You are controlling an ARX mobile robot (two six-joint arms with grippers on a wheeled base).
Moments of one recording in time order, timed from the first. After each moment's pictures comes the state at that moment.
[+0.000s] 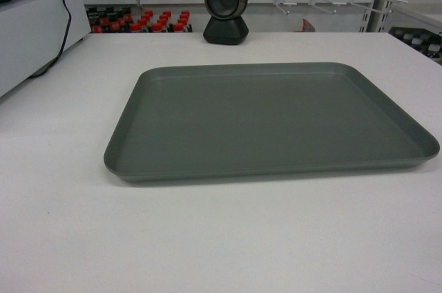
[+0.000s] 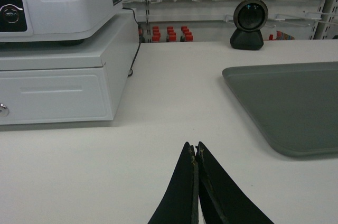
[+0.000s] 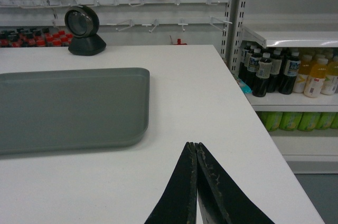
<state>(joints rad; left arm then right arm) 0.00 0.01 0.01 0.00 0.00 0.00 0.00 0.00 0.01 0.00 0.00 0.01</state>
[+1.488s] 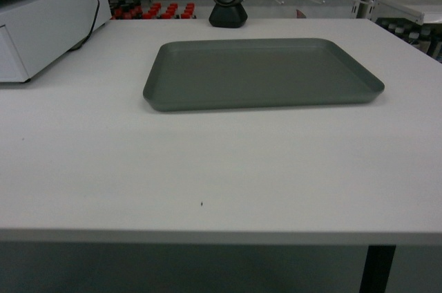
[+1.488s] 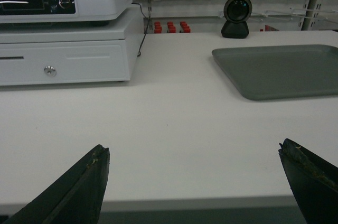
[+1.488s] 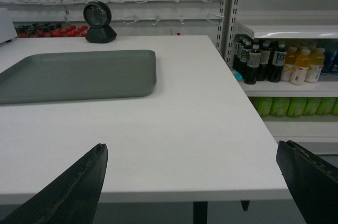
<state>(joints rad) 0.00 0.01 0.01 0.00 0.00 0.00 0.00 0.00 0.01 0.00 0.00 0.01</state>
